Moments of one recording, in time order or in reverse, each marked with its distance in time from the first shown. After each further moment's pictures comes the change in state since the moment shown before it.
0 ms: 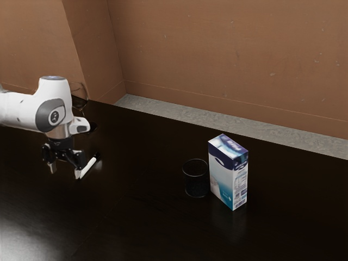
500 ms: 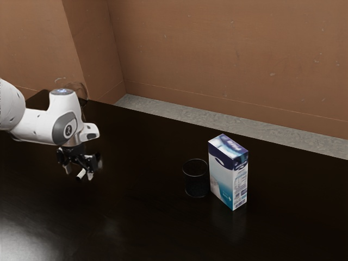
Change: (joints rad) arm 0.023 0.192 -0.004 0.060 -0.093 0.247 0.123
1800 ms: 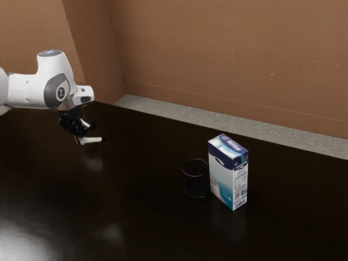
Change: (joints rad) arm 0.006 -0.085 -0.001 0.225 -0.010 -0.185 0.119
